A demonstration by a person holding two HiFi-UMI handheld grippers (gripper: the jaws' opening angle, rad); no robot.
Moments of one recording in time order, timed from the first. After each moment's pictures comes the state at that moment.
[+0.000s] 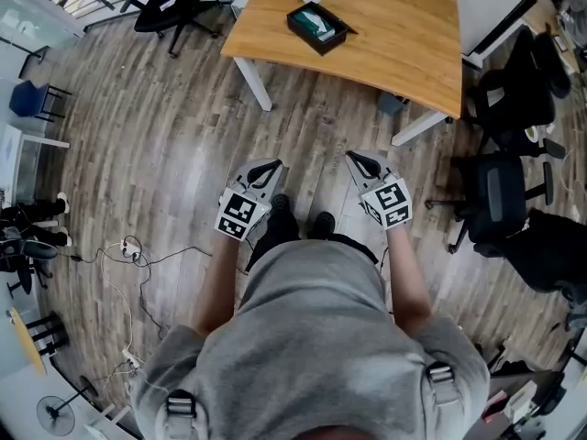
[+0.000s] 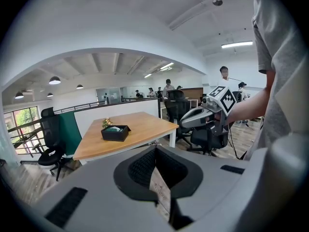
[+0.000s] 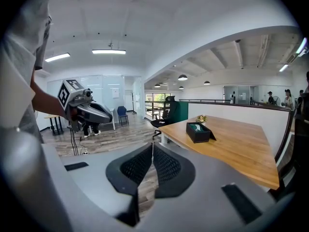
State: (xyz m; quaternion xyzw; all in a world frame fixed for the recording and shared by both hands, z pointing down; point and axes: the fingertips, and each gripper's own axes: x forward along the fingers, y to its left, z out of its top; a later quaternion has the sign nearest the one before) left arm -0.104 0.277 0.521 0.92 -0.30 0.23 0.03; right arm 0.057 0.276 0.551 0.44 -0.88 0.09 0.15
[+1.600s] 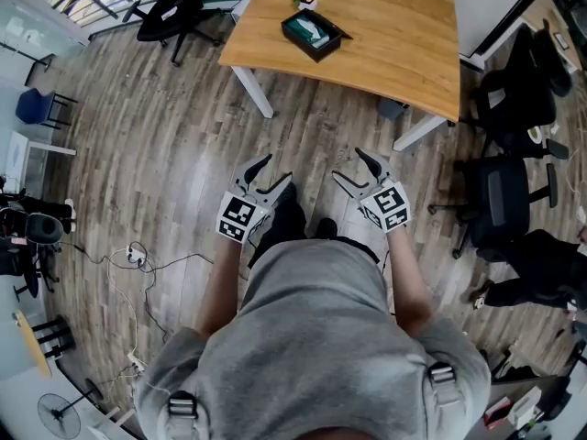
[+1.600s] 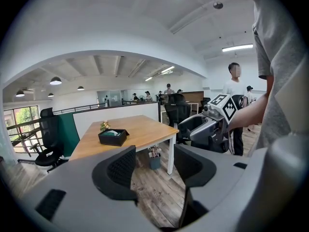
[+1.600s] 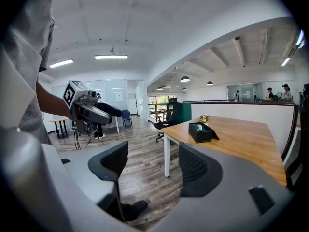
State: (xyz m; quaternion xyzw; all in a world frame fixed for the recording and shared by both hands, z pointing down) left arm -0.072 0.272 0.511 0.93 -0.31 0.20 0.04; right arm 0.075 0.278 0.560 0.41 -0.90 0.09 0.13
